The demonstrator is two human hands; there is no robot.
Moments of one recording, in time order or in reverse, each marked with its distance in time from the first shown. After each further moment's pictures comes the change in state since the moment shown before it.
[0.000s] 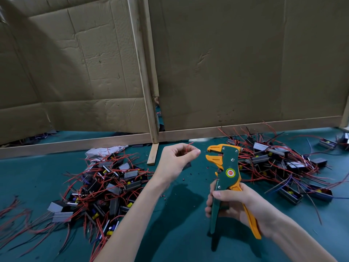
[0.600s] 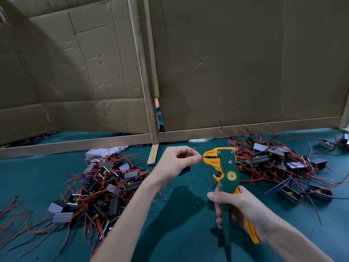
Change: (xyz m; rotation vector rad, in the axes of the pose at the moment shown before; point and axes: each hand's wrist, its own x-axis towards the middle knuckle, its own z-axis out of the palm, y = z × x) left_hand -0.002 0.010 -0.007 0.084 -0.148 -0.048; right_hand -0.004 0.003 0.013 -0.110 0.172 0.109
